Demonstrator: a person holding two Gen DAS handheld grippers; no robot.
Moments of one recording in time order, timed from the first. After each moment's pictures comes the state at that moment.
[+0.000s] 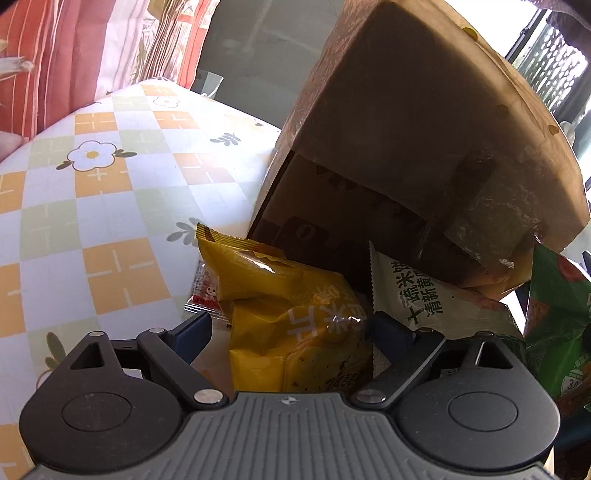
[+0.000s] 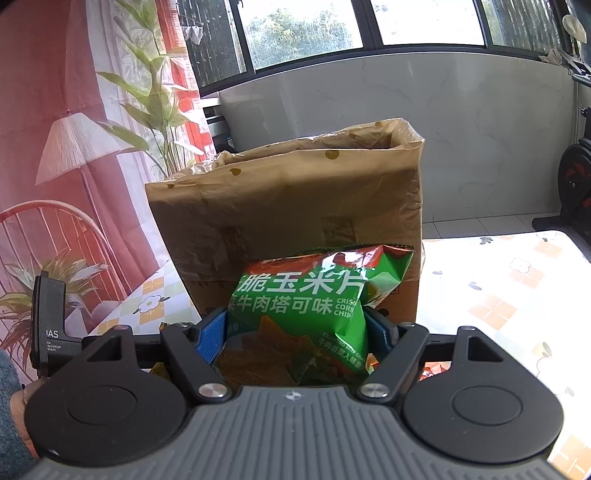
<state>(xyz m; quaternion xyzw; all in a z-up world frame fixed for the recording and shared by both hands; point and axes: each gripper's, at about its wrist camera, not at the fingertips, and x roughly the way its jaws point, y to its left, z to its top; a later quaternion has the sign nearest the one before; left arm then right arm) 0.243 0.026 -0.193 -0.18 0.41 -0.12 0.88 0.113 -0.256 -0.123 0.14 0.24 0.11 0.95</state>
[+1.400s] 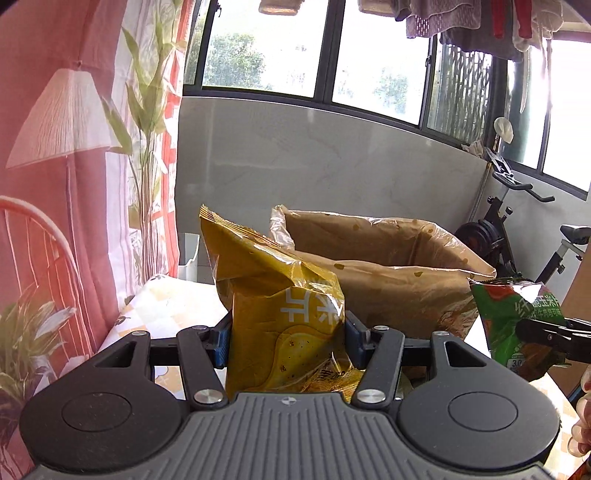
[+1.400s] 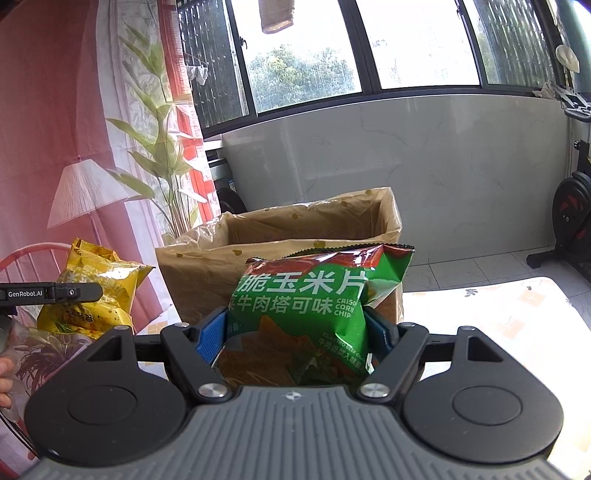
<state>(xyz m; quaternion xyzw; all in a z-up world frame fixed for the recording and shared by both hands) 0.174 0.032 -0.036 -0.01 0.22 -0.14 0.96 0.088 -0.284 -0.076 0.14 0.17 0.10 0.97</state>
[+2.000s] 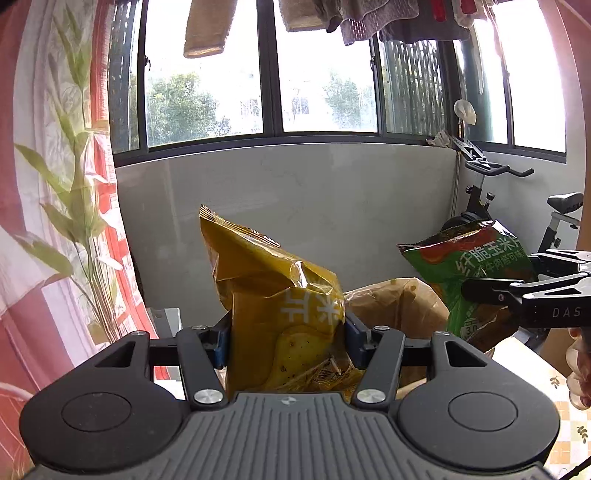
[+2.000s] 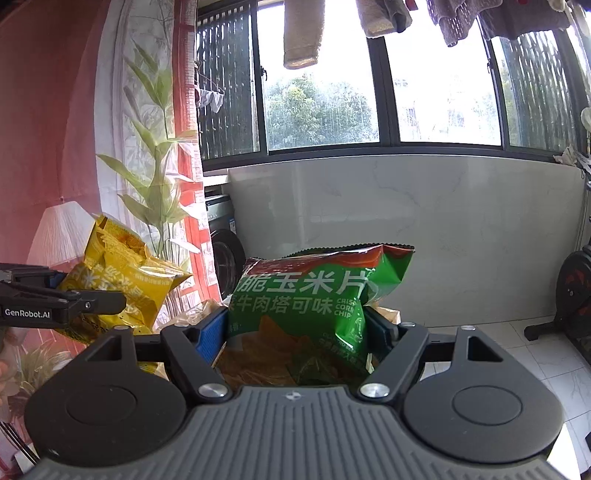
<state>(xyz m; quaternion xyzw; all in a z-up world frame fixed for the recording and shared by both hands) 0.247 -0.061 0.038 0.10 0.16 -0.17 0.97 0.191 -0.297 0.009 0.06 0.12 0.10 0.99</state>
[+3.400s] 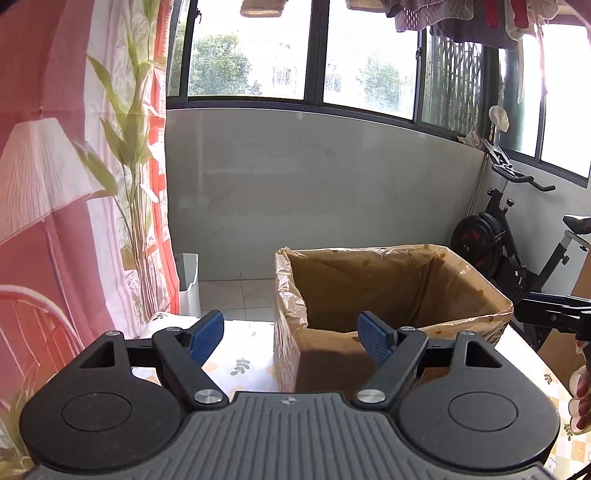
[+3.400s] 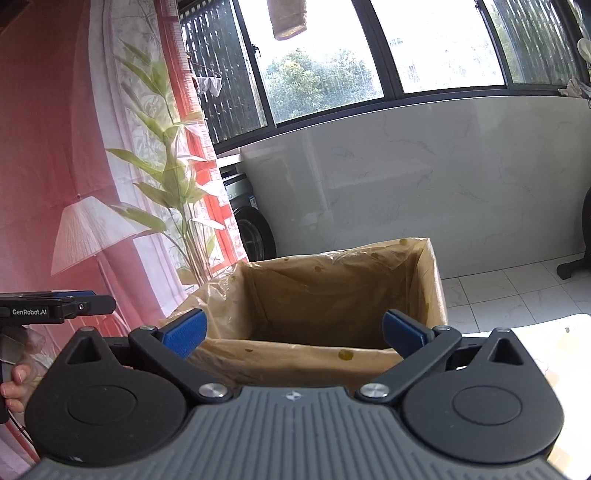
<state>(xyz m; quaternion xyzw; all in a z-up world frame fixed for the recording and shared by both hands) 0.213 0.033 0.012 0.02 0.23 -0.15 0.96 0.167 -0.291 -0.030 0.15 0.17 0.15 0.96</state>
